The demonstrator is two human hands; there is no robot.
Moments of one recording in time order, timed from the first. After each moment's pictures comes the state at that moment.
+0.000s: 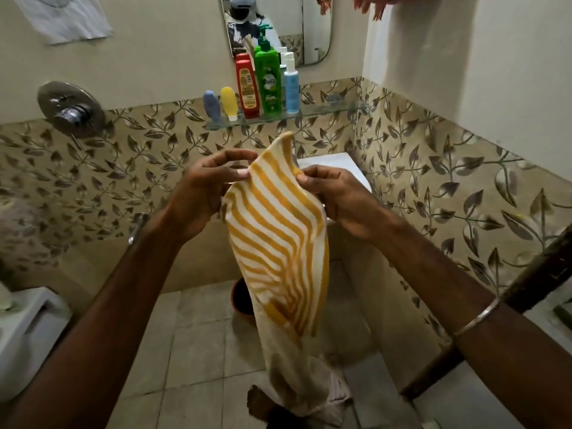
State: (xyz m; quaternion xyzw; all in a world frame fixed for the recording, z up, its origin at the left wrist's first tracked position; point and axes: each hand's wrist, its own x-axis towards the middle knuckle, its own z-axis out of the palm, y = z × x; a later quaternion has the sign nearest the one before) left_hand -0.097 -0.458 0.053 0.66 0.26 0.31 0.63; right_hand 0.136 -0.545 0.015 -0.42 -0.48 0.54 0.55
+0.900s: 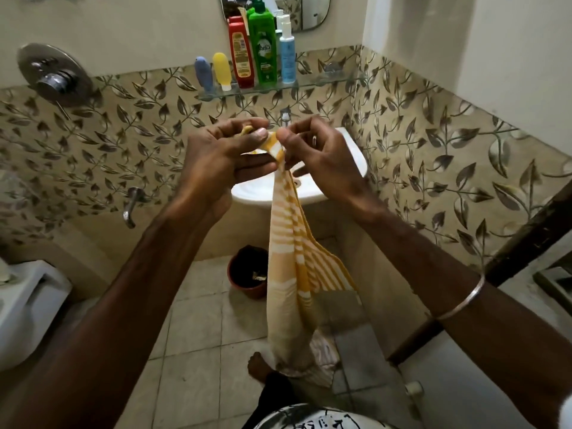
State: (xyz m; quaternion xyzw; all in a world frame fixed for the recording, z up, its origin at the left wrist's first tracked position) left_hand -0.064 -0.532 0.067 0.58 0.33 0.45 0.59; right_hand 0.101 -0.563 0.024 -0.51 -0.57 0.23 0.60
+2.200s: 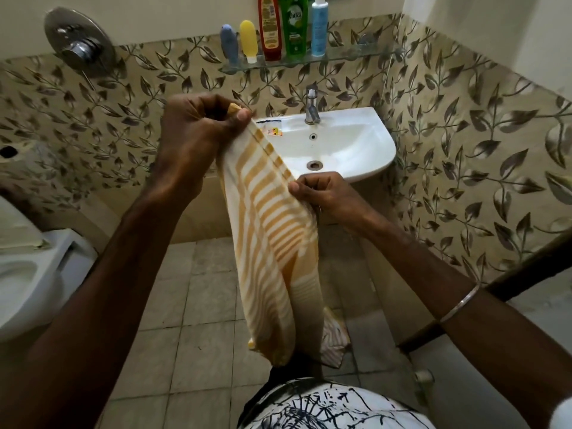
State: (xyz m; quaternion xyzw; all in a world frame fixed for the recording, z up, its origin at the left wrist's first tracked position) left_hand -0.122 -0.505 0.059 0.72 0.39 0.45 0.34; right_hand 0.084 -0.556 -0.052 -0.48 -0.59 0.47 0.45
